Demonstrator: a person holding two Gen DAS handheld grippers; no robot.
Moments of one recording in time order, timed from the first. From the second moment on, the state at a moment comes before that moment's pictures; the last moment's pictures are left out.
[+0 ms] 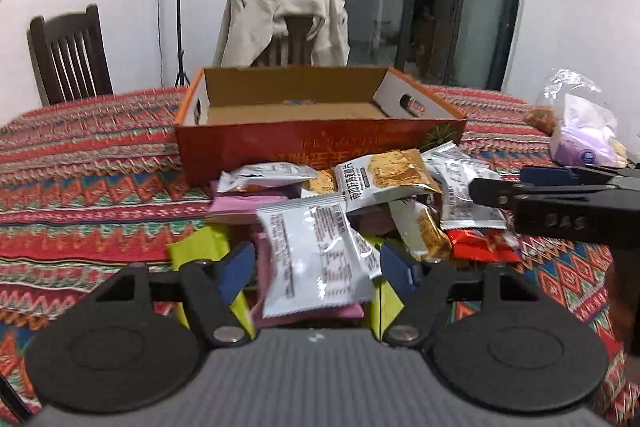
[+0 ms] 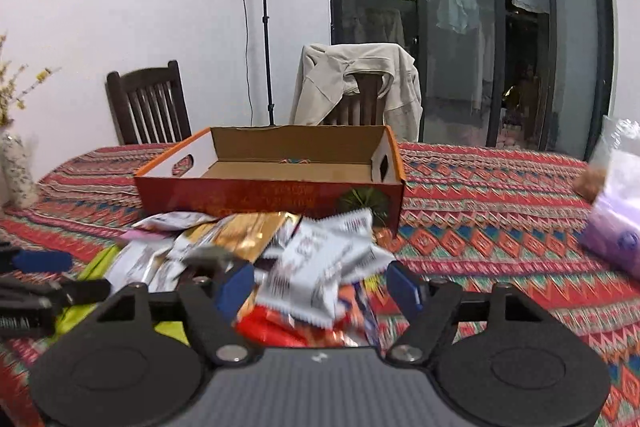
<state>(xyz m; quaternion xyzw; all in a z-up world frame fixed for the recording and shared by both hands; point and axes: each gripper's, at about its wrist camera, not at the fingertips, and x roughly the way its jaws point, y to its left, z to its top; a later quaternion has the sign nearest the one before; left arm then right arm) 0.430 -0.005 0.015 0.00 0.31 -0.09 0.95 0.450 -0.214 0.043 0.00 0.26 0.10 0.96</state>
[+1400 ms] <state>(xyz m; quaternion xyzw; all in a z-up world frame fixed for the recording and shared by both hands) 0.426 0.055 0.159 -0.03 0.23 -0.07 0.97 0.383 -0.271 0.163 0.02 0.18 0.22 0.96</state>
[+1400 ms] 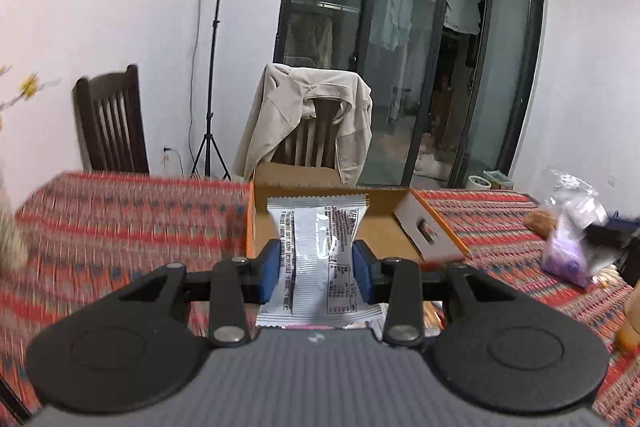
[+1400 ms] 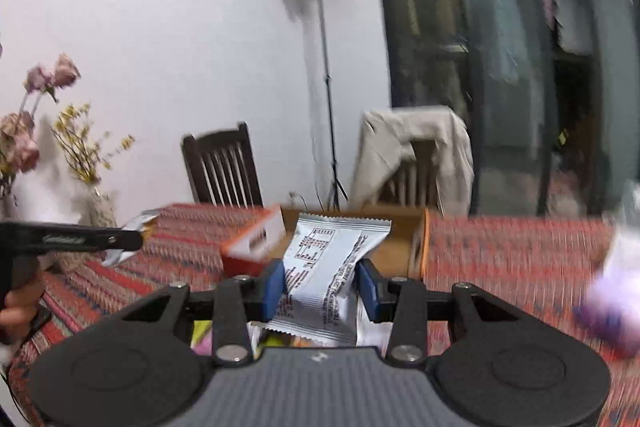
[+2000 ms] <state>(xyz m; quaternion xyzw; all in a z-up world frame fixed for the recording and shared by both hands) 0.747 0.054 0.042 0.04 0.36 -0.02 0.93 0.761 -0.214 0.100 -0.02 0.41 0.16 0.90</state>
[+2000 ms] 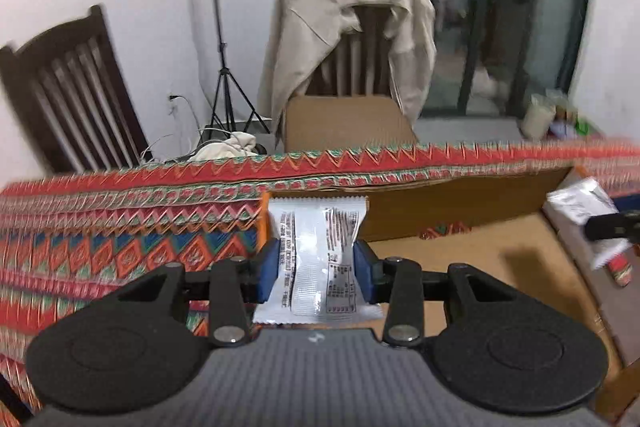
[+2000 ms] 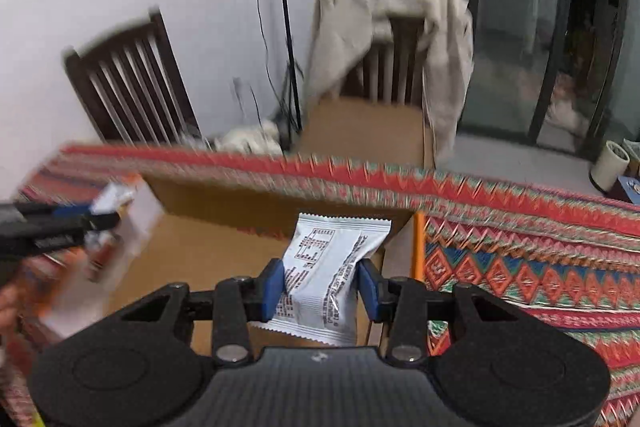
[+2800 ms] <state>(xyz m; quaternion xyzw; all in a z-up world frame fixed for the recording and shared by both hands) 0.630 0.065 0.161 0.01 0.35 -0.05 0.93 0.695 -0.210 0.156 -0.08 0.35 0.15 0.92</state>
